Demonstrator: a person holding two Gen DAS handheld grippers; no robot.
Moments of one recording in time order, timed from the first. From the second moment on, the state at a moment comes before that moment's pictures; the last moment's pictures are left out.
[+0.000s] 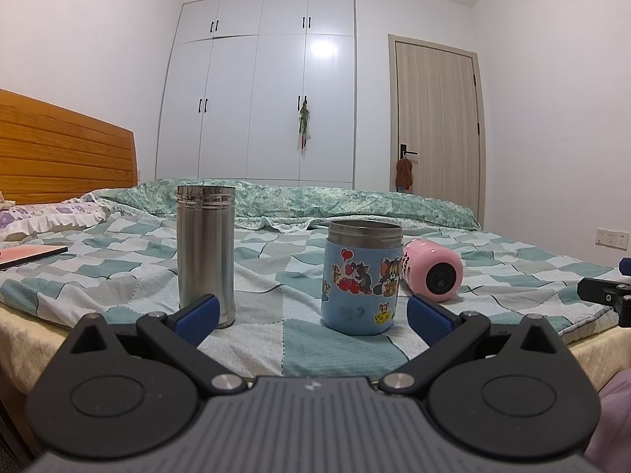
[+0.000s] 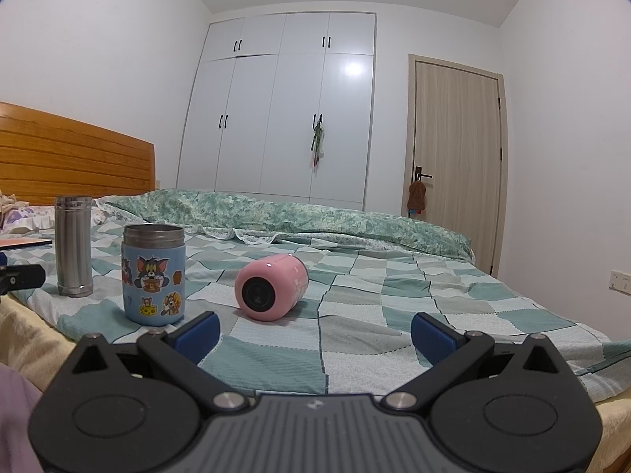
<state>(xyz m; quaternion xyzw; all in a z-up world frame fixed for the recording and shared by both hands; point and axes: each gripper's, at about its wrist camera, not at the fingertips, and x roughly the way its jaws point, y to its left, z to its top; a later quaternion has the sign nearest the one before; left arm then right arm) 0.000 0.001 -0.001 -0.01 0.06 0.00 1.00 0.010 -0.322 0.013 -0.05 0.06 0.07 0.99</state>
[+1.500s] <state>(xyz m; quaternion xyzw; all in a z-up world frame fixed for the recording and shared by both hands) 0.007 -0.012 0.007 0.01 0.08 -0.04 1.00 0.016 -0.334 0.022 -0.03 0.07 0.08 0.99</state>
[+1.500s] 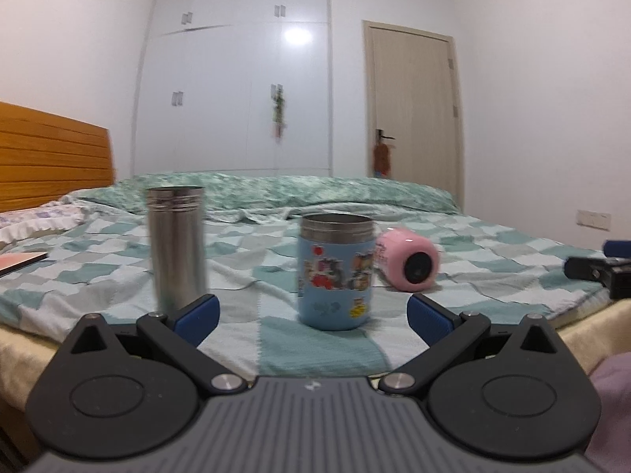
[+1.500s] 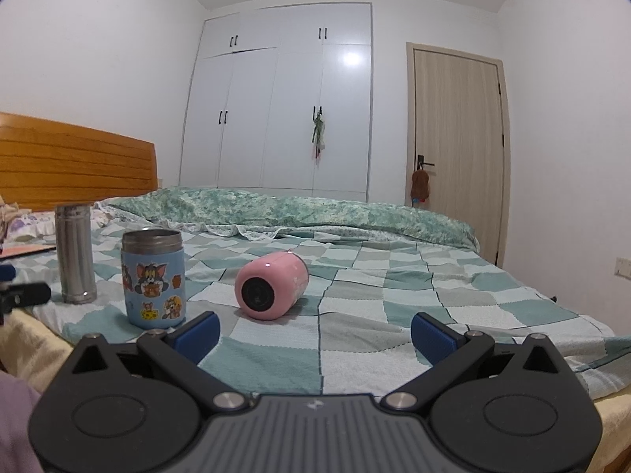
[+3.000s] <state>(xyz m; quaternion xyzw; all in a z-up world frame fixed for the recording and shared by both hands) 0.220 -0.181 0.042 0.11 0.14 -0.23 0.96 0.201 -0.431 0.077 -0.04 0.17 0.09 0.98</state>
